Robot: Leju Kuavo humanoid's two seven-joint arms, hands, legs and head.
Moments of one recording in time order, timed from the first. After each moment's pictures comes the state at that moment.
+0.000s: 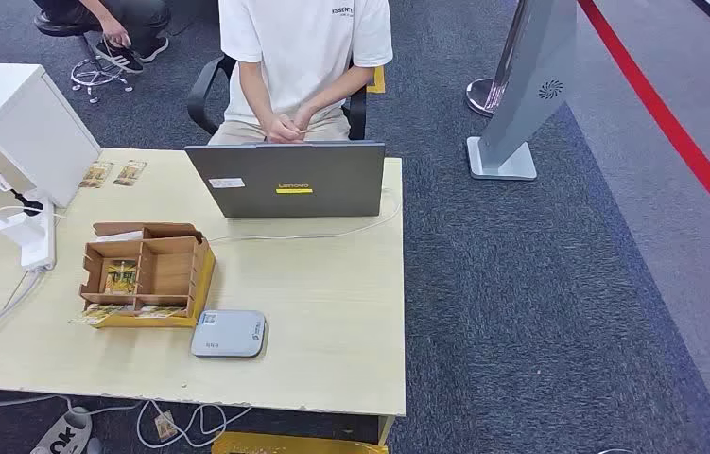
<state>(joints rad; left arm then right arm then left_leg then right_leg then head) -0.06 -0.12 1.17 -0.66 0.39 -0.38 -0.59 -0.02 0.12 -0.66 -0.33 0.60 -0.07 -0.21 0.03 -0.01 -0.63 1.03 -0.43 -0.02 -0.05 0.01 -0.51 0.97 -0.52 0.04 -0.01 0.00</state>
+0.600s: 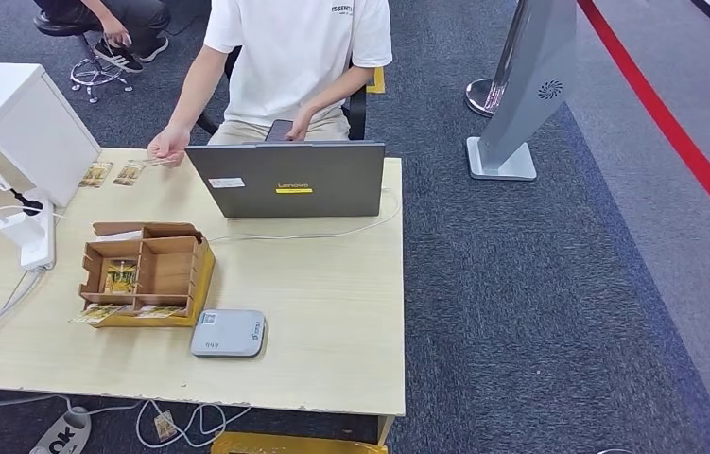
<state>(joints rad) -0.07 -0.02 1.31 -0.98 0.58 -0.52 -0.69 -0.06 0.12 -0.86 -0.29 0.79 -0.09 -0.21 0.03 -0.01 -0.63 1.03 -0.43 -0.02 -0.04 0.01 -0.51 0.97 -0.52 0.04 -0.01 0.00</state>
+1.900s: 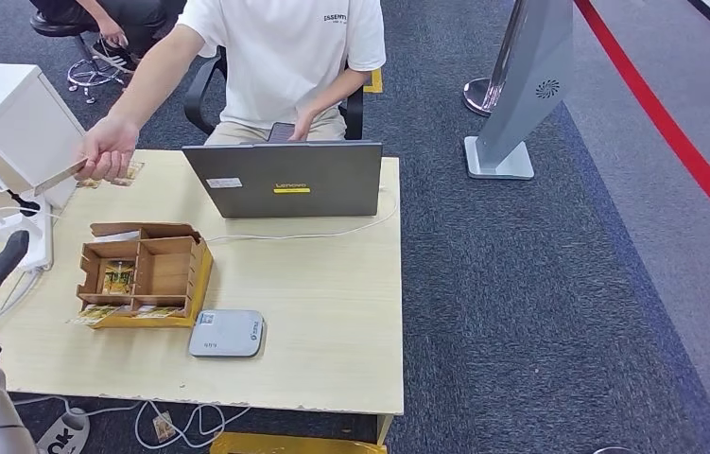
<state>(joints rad) -0.43 0.07 0.88 -1.34 -0.29 -0.47 -0.49 -0.10 0.11 -0.87 -0.27 0.95 -0.06 -0.19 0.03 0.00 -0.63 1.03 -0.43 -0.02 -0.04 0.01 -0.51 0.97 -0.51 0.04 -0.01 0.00</state>
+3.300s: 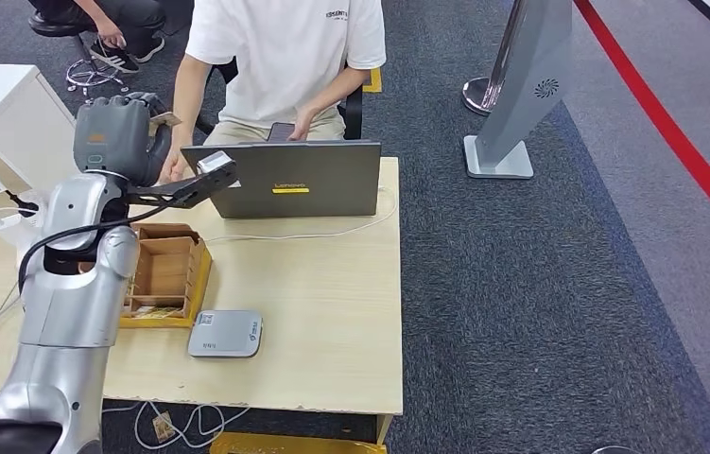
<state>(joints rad) -0.69 0.05 0.03 -1.34 -1.49 0.03 -0.03 -0.12 0.11 -0.89 -0.25 1.11 -0.09 -0.11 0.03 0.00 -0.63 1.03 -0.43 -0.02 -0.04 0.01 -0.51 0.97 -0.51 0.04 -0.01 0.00</state>
